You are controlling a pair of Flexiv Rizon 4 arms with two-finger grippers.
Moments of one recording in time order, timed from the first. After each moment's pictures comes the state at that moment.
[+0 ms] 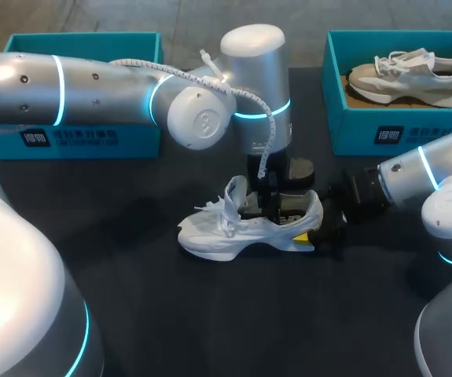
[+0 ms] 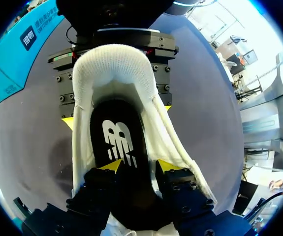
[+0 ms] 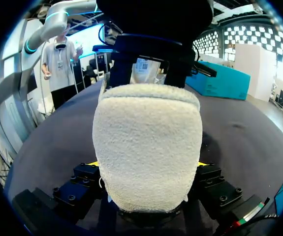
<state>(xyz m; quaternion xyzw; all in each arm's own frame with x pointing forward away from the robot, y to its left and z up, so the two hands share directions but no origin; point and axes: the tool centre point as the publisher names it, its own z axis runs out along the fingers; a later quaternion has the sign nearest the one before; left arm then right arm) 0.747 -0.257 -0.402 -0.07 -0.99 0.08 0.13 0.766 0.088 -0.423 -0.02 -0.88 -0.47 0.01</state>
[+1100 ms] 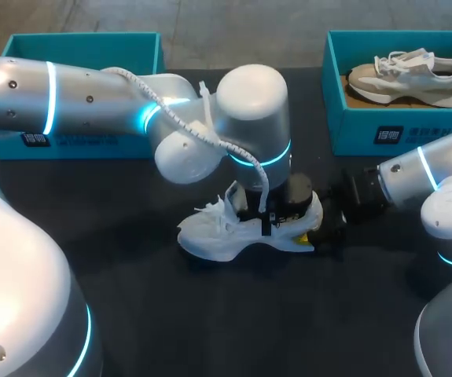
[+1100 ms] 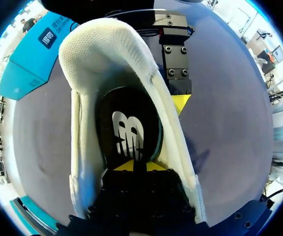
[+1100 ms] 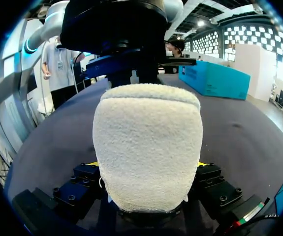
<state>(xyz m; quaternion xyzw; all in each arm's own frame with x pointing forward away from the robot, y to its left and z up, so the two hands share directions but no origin) 0.755 -0.248 -0.417 -0.03 -1.00 0.07 -0.03 0.767 0.088 -0.424 -0.02 -0.88 -0.47 0.01</state>
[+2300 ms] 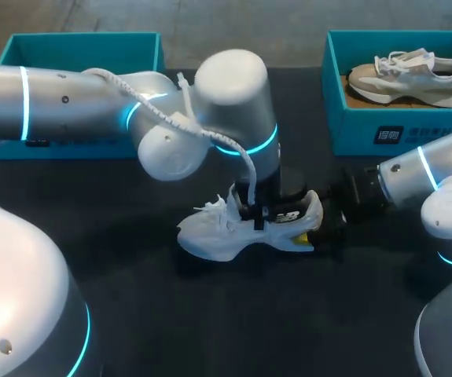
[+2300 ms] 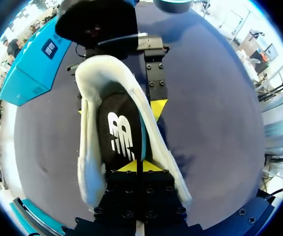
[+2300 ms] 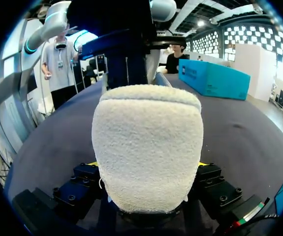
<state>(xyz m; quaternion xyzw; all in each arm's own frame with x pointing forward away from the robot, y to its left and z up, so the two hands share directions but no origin) 0.744 -0.244 -0.386 -0.05 -0.99 0.10 -0.01 0.767 0.089 -0.423 -0.02 -0.88 -0.47 0.01</state>
